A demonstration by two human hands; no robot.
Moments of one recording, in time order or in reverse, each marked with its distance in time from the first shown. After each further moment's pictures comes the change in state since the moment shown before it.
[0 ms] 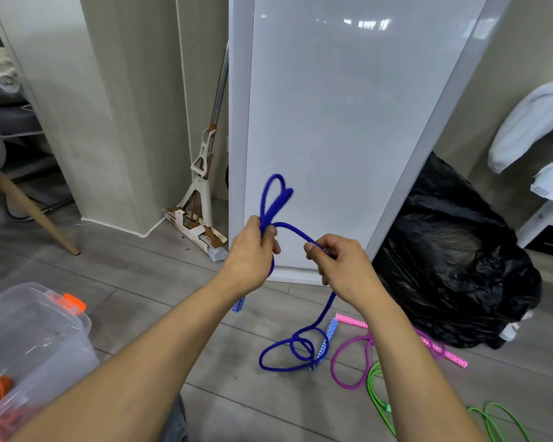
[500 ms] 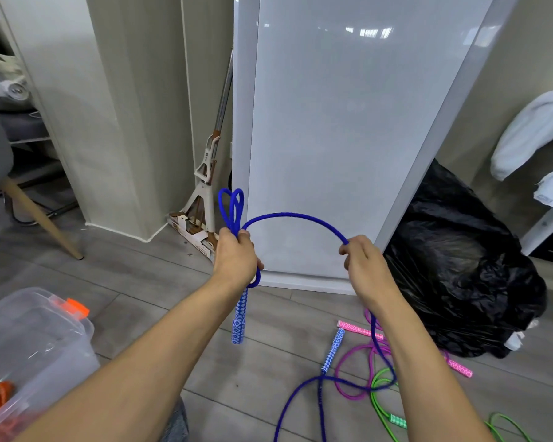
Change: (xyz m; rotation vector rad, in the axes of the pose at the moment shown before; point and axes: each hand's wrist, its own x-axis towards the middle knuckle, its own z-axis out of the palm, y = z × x) left_hand 0.012 -0.010 -0.009 -0.293 0.225 -0.293; right_hand 0.007 0.010 -0.018 0.038 0.176 0.115
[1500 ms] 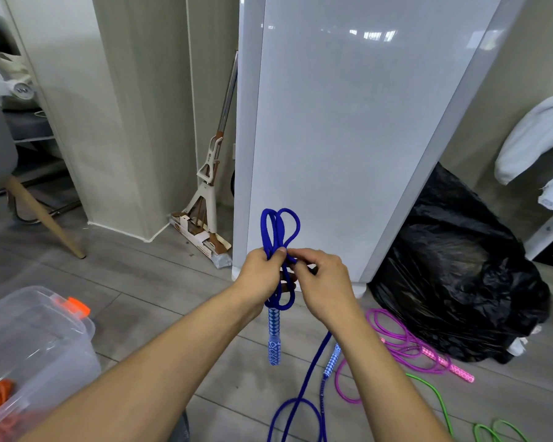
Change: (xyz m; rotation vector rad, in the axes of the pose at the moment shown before) left_hand -0.024 -0.009 0.018 -0.118 -0.314 -0.096; right_hand -0.032 -0.020 0.053 0.047 -0.142 -0.188
